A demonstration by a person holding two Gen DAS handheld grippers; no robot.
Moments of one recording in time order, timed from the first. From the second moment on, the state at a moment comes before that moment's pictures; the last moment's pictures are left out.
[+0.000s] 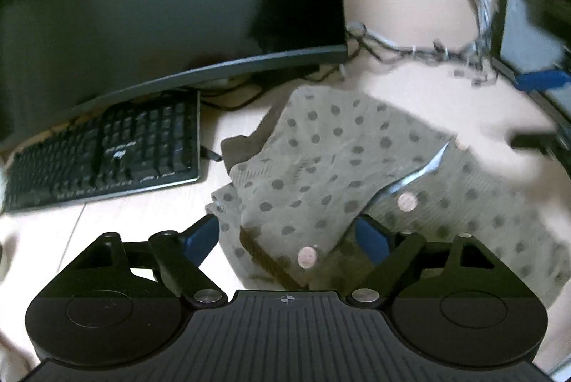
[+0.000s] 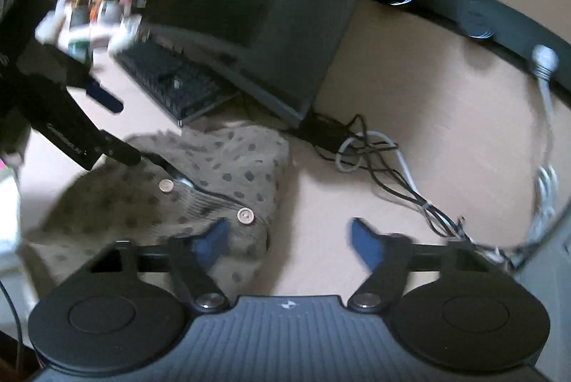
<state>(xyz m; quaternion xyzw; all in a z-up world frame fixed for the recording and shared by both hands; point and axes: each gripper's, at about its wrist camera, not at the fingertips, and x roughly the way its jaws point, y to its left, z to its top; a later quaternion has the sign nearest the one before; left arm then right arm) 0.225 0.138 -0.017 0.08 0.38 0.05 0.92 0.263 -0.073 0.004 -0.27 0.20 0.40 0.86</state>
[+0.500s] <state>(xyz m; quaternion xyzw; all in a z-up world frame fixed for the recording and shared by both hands) 0.222 0.146 -0.005 0.09 0.32 -0.01 0.94 0.270 0.005 -0.014 -0.32 0.11 0.43 0.84</state>
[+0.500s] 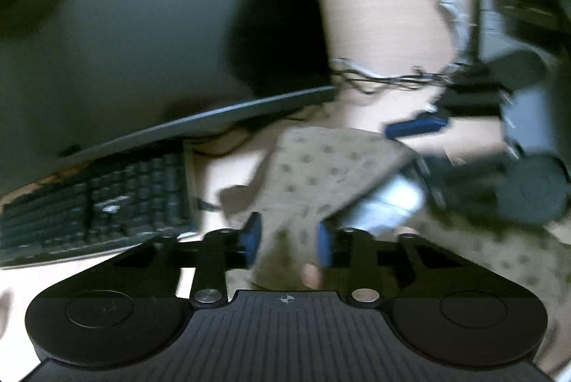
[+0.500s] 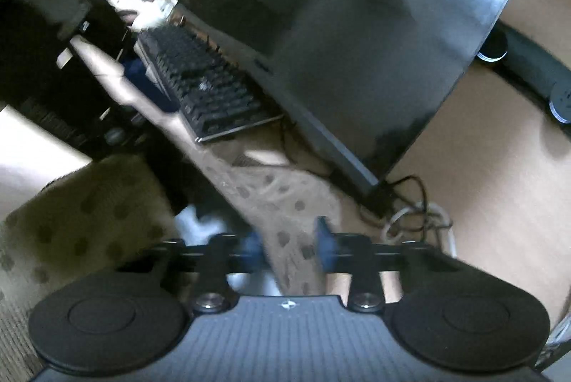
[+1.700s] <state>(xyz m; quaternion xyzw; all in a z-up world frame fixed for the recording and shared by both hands) 0.206 0.133 -0.026 0.02 0.35 -0.04 0.94 0.296 -0.062 -0.023 -0.16 0.30 0.41 0.85</state>
